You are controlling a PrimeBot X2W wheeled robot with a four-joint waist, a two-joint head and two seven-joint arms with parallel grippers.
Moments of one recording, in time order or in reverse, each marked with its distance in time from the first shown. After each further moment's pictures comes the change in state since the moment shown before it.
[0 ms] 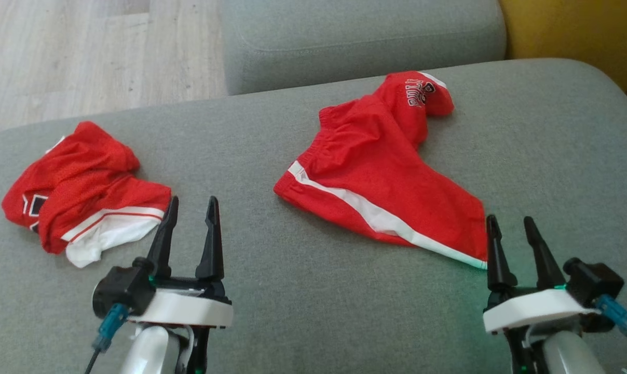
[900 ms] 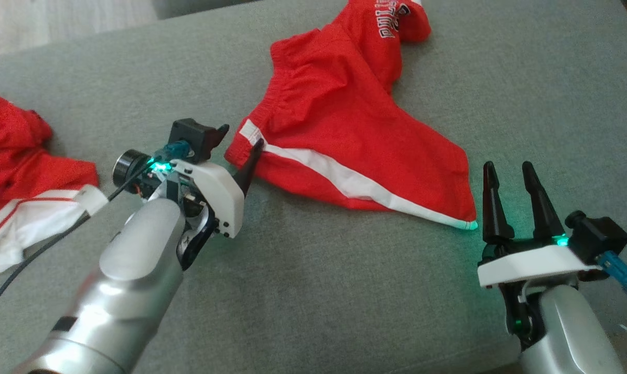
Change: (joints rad) left arm -0.586 0.147 -0.436 0.440 -0.150 -0.029 0.397; right arm -0.124 0.001 0.022 -0.036 0.007 0.000 0.000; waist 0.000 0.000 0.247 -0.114
